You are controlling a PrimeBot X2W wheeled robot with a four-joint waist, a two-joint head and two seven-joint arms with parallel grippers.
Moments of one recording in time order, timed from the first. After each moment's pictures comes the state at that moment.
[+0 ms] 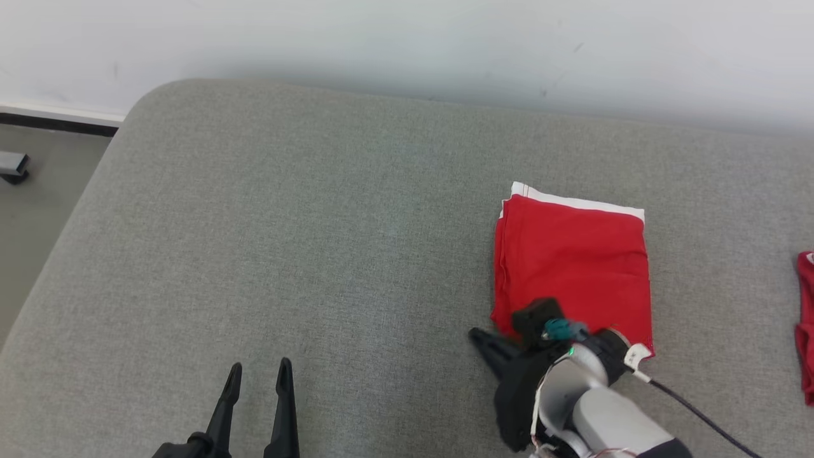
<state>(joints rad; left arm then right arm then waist) 0.04 0.05 -0.17 0.08 -0.36 -0.03 -0.26 -0.48 -0.18 0.62 0.56 0.40 0.13 0.17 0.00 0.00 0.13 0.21</state>
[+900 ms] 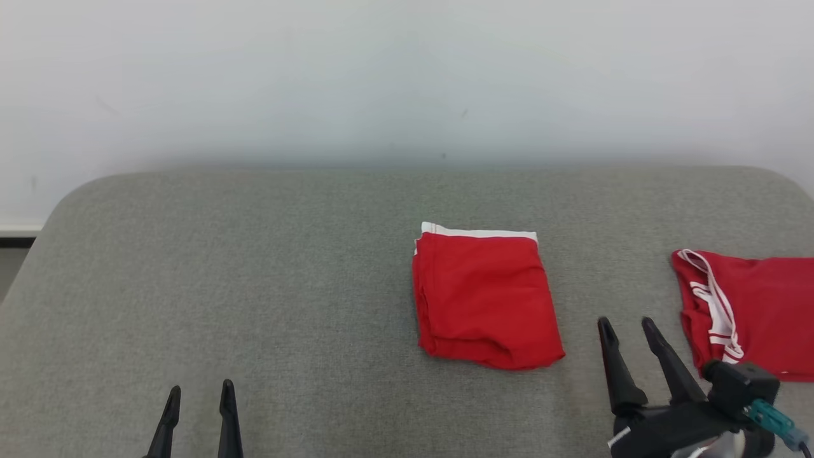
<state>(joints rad) 0.10 0.05 0.00 0.08 -0.23 -0.07 -0.26 -0.06 -0.10 0.08 0.14 0.40 0.13 -0.07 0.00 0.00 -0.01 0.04</state>
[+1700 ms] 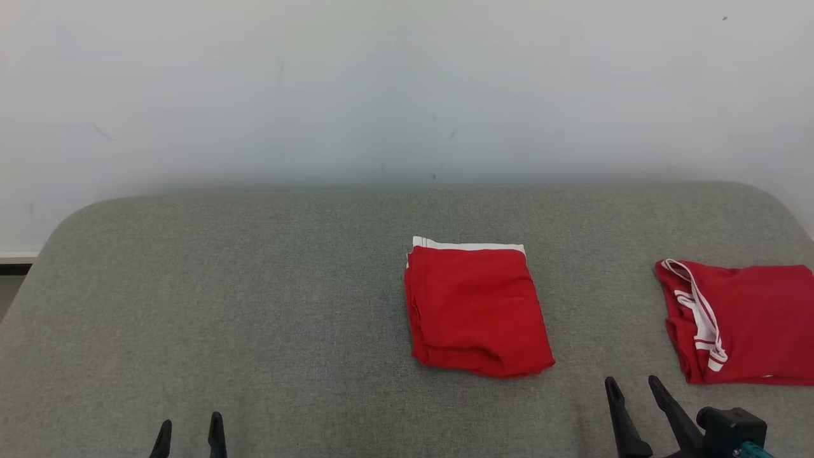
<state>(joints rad) 0.12 0.05 0.05 0.17 -0.24 -0.12 -0.26 0.02 -0.16 0.09 0.29 0.35 0.13 -0.13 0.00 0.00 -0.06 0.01</state>
